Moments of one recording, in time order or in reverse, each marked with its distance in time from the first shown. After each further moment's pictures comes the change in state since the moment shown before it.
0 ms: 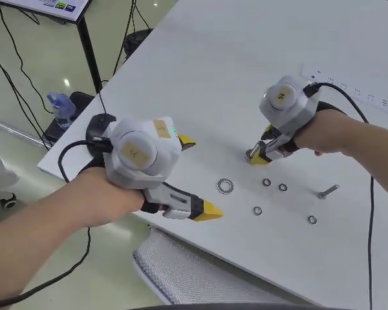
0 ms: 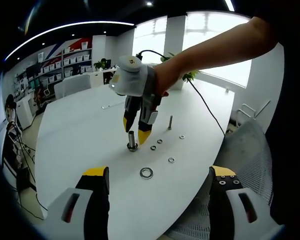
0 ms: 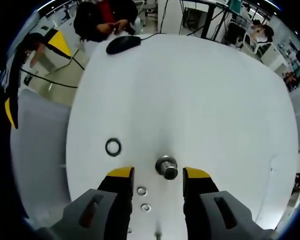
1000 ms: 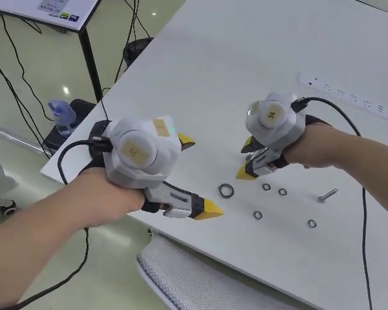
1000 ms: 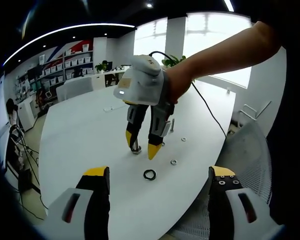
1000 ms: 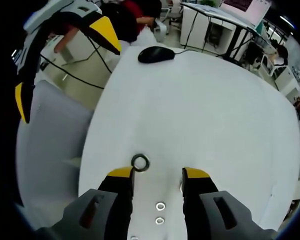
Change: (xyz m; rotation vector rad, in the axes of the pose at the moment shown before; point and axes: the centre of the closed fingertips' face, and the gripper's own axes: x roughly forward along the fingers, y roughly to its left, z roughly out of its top) left arm -0.008 0.006 0.005 0.008 -0.012 0.016; right arm 0.008 0.040 0.028 -0.183 -0.075 0.077
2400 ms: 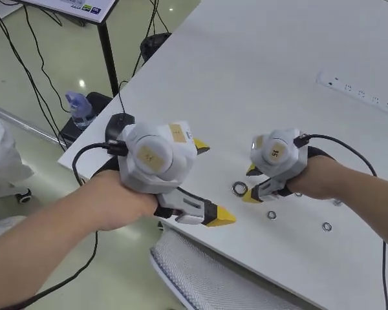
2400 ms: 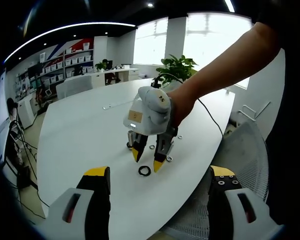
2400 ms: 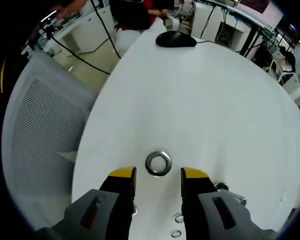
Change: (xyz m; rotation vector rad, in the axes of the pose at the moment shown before) left arm -0.005 -0.011 -0.009 -0.015 0.004 -0.004; right arm 0.052 0.033 -0.019 -0.052 0.020 0.024
